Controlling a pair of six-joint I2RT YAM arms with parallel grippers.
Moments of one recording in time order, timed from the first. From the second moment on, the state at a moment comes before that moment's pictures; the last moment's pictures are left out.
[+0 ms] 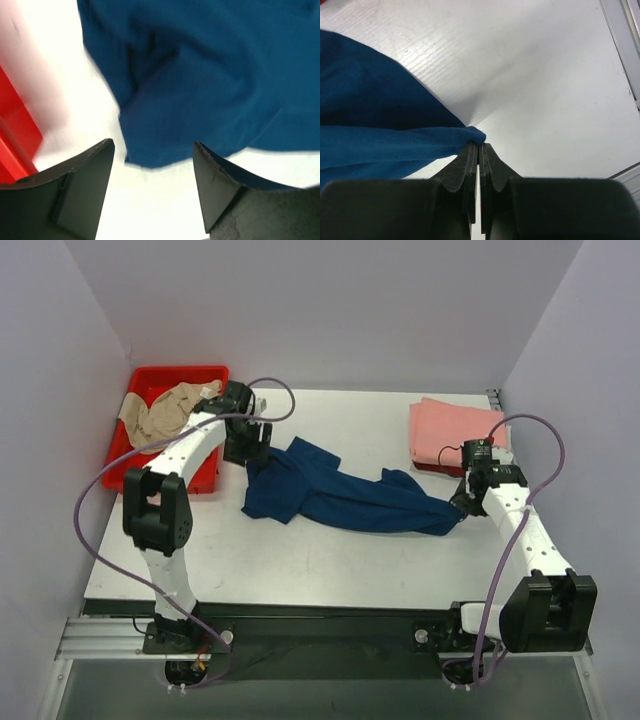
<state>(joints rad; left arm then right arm) -0.27 1.99 1.76 -0.92 0.08 -0.16 0.02 1.26 0.98 -0.86 0.34 0.49</state>
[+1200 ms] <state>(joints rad) -0.18 1.77 1.08 -0.39 0.34 -0.35 -0.12 1.23 0.88 -0.85 0.33 0.44</state>
